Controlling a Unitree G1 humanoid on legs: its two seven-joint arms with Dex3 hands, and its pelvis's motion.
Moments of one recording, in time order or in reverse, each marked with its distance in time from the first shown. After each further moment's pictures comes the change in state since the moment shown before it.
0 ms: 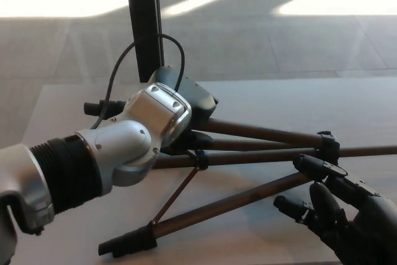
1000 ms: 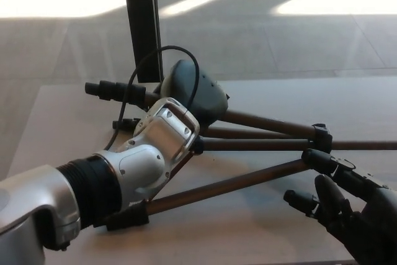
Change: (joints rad) left_arm 0.084 -0.095 0.003 0.189 0.265 -0.024 0.363; right_arm -0.054 -0.028 -0.033 -0.004 -0.002 0.077 -0.059
